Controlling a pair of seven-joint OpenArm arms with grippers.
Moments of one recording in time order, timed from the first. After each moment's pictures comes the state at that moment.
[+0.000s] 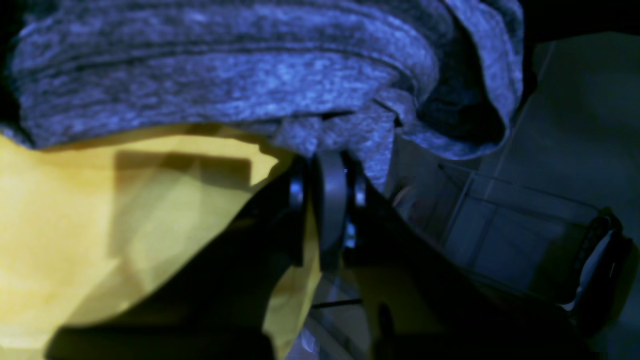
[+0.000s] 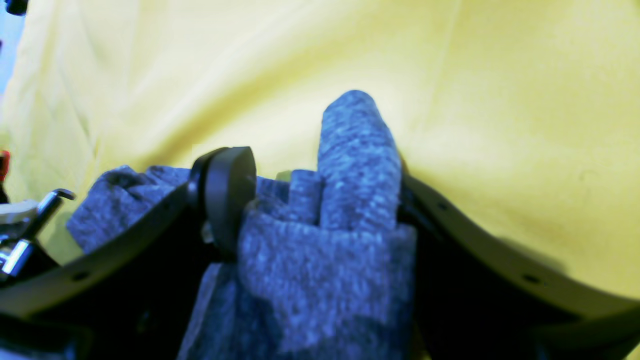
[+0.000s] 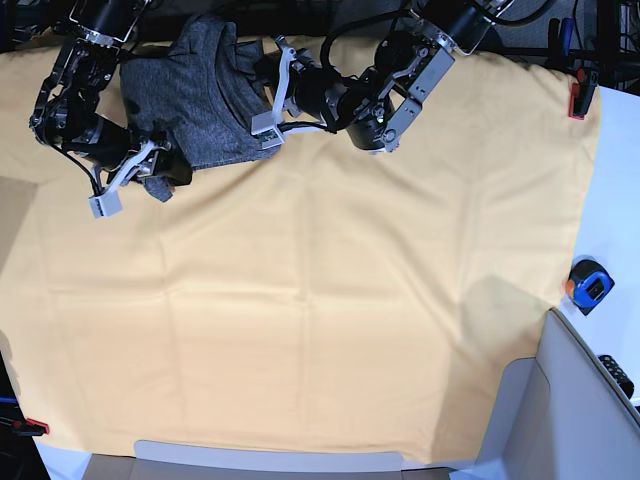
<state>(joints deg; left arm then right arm) -0.6 -6.1 36.0 92.6 -42.9 -21.3 76.6 -3.9 9.5 30.8 85.4 48.7 38.8 -71.9</state>
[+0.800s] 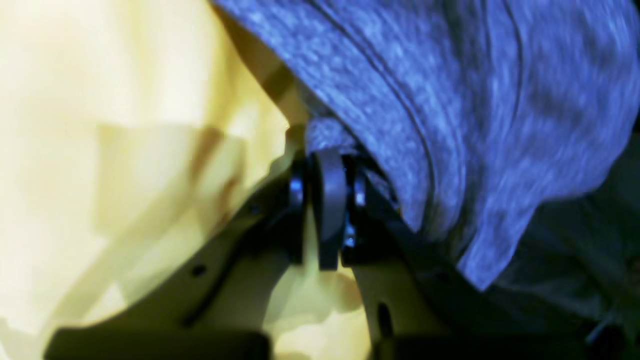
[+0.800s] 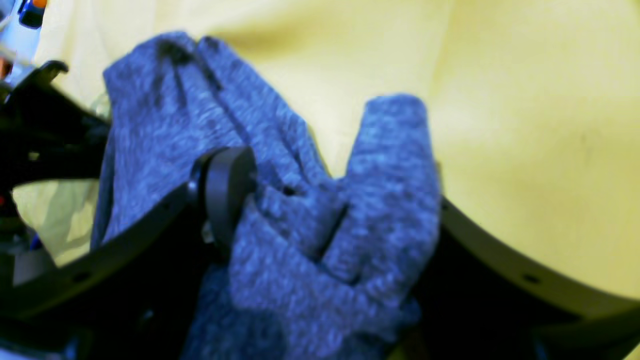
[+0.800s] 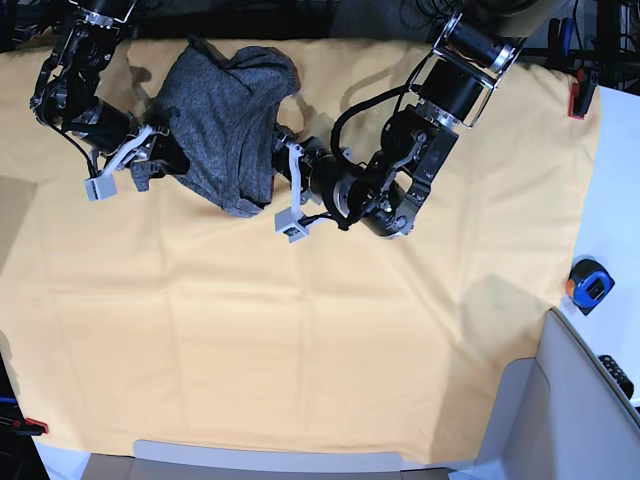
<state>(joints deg) -17.7 -3.8 30.5 76.8 -43.0 -16.4 74.7 -10.3 9.6 31.9 88.8 49.6 39.0 -66.4</state>
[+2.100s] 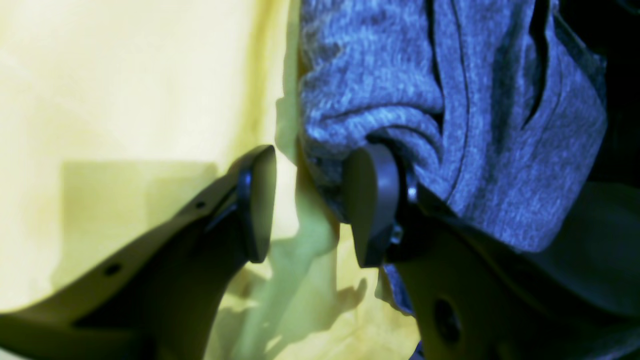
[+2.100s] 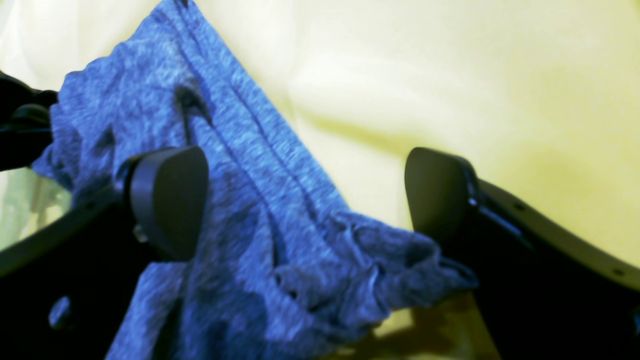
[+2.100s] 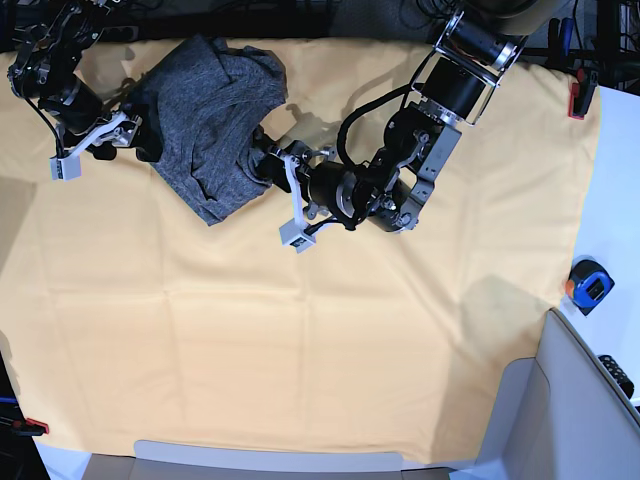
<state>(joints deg) -16.2 -4.9 29.9 76.7 -44.9 -12.4 67.1 -12.7 7.3 42.0 97.2 45.9 35.5 -69.2</state>
